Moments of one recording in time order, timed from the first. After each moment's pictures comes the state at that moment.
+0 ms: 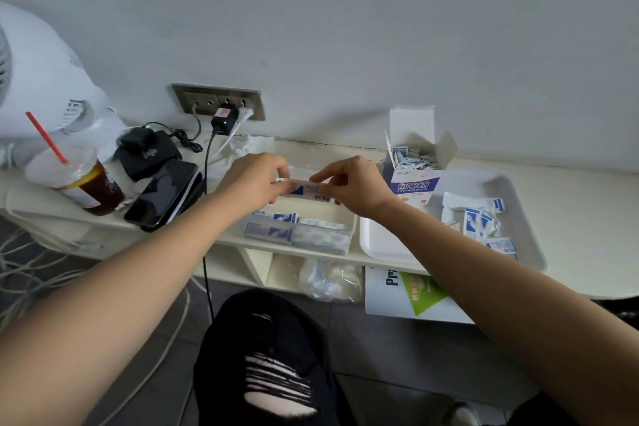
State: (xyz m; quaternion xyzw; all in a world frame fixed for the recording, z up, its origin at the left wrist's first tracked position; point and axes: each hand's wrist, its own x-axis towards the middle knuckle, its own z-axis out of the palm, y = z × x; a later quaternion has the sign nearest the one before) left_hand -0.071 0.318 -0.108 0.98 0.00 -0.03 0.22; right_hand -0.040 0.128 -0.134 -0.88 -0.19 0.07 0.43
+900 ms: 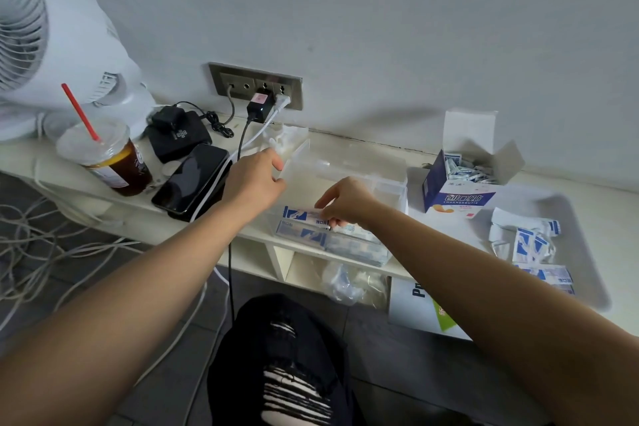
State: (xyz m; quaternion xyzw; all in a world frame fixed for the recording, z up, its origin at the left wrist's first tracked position) left_hand -0.061 0.372 -0.147 0.97 0.12 0.04 0.20; right_hand -0.016 0.205 -0.175 -0.89 -0.08 0.29 0.35
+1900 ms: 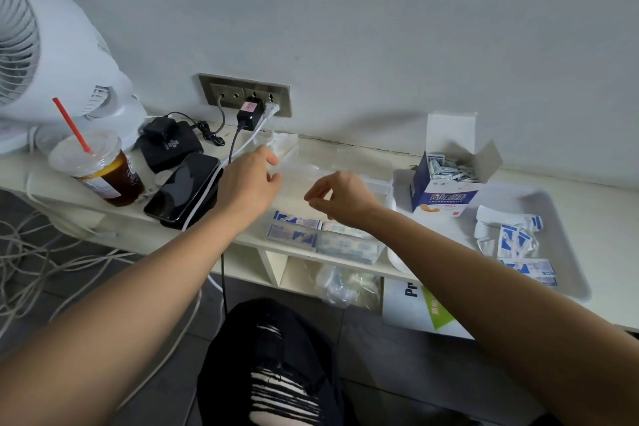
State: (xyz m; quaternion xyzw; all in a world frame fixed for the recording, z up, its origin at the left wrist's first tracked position) left_hand -0.065 0.355 -0.134 0.97 0.10 0.10 0.19; right_hand -0.026 0.183 -0.157 -0.91 -0.26 0.11 0.32
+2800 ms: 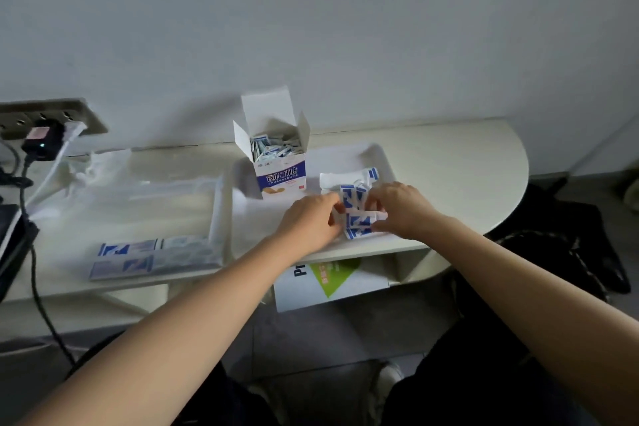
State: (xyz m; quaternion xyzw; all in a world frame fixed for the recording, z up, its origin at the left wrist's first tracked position) left_hand -0.059 0.059 -0.188 0.94 -0.22 -0.11 0.23; right_hand -0.062 -0.129 -0.188 -0.99 -0.08 0.10 0.10
